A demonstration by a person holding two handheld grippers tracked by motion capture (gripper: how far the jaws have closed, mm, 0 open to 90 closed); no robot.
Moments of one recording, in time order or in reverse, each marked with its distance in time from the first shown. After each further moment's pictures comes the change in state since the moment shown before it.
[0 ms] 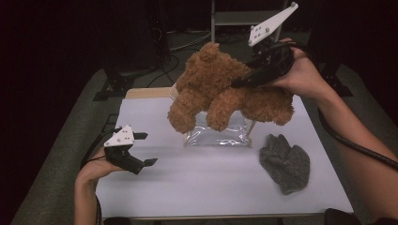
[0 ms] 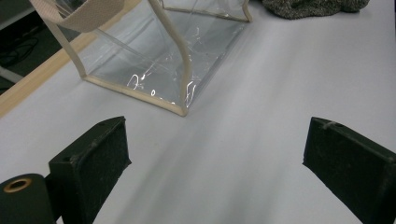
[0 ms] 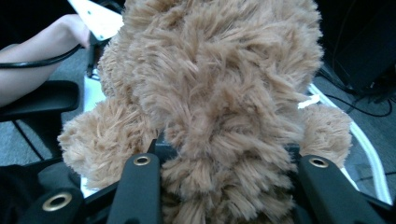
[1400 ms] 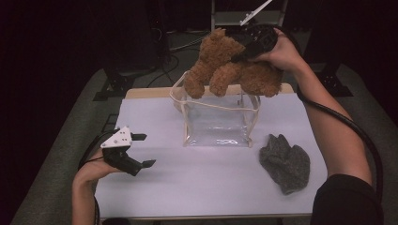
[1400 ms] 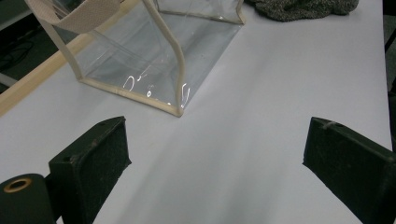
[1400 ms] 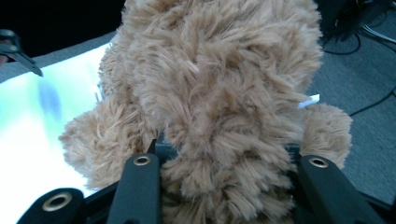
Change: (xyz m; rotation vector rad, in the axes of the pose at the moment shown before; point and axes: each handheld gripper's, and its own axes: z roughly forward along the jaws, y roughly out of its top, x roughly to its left) left arm -0.001 -0.002 -0.005 -0.013 -0.018 0.007; right arm -0.129 -0.020 0.050 0.109 -0.112 0.235
